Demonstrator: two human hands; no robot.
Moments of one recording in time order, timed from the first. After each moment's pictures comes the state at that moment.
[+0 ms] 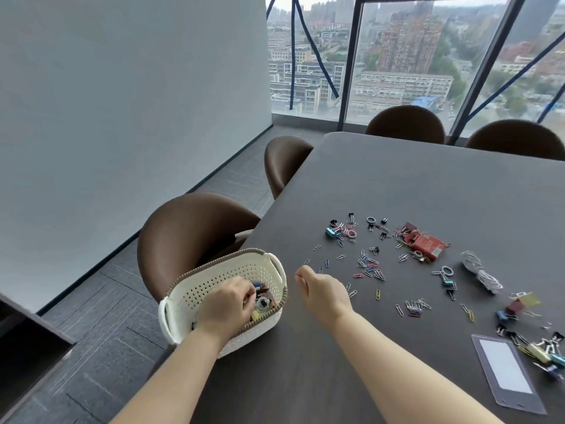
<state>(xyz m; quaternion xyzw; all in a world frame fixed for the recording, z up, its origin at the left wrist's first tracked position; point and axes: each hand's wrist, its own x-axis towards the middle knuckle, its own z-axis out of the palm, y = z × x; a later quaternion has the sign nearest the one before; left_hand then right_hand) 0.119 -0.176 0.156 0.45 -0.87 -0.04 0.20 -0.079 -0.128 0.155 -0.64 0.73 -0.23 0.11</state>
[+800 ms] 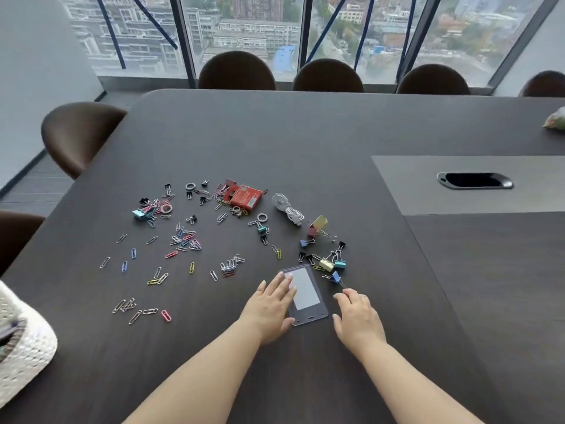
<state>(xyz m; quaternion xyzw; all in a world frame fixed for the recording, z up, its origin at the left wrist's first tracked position) -0.261 0.005 0.053 0.12 -0.98 -0.07 -0.17 -0.374 0.170 0.055 -0.37 0.92 -0.03 0.12</state>
